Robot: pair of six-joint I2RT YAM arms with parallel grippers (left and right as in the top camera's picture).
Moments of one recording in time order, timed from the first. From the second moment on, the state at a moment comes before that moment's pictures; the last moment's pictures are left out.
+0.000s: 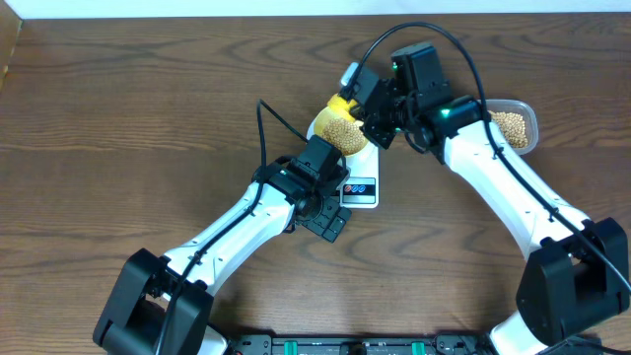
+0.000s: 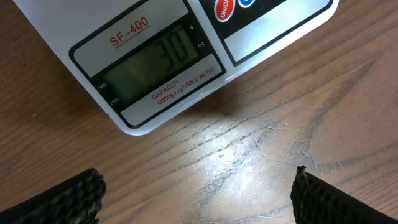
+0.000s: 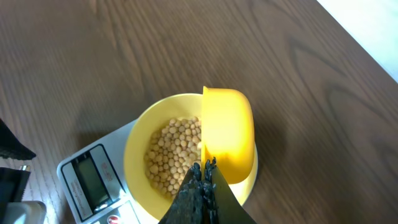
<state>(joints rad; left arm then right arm) -0.60 1.60 1.00 -0.73 0.10 -0.01 0.43 1.76 1.40 -0.48 -0.36 -0.53</state>
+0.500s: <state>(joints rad) -0.60 1.60 1.00 -0.73 0.10 -0.01 0.43 1.76 1.40 -0.47 -0.34 -0.51</state>
